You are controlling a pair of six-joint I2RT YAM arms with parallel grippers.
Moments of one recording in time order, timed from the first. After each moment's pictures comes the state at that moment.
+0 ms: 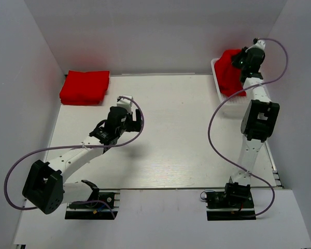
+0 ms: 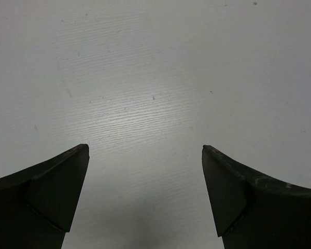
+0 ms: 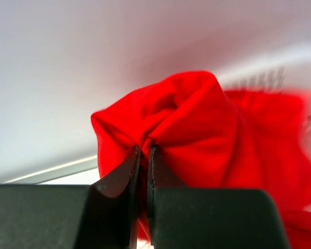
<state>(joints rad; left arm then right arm) -0.57 1.25 0.77 -0.02 -0.22 -0.26 -0.15 2.32 1.98 0.14 -0.18 0.42</state>
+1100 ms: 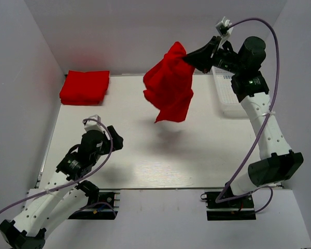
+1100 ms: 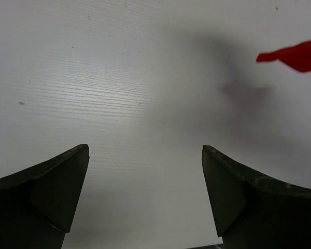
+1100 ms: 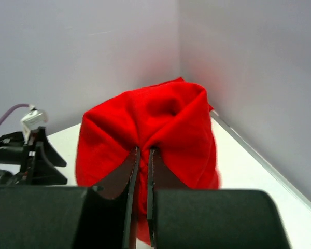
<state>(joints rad) -0.57 0.64 0.65 -0.61 -0.32 -0.65 0.22 1.50 1.73 -0.05 -0.93 0.24</state>
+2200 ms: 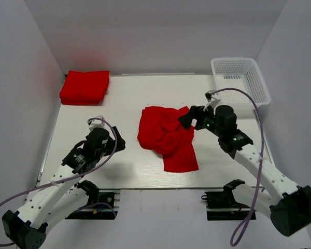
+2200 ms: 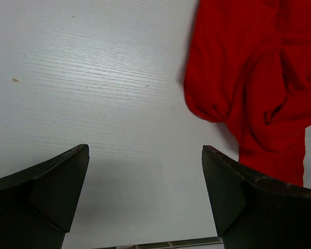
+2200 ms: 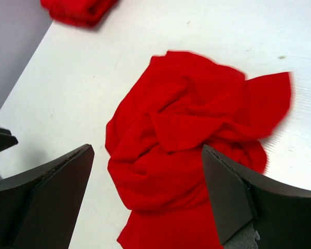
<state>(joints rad) -0.57 0.72 0.64 -0.65 -0.30 -0.71 0.48 1.06 0.75 -0.01 -0.24 0.37</state>
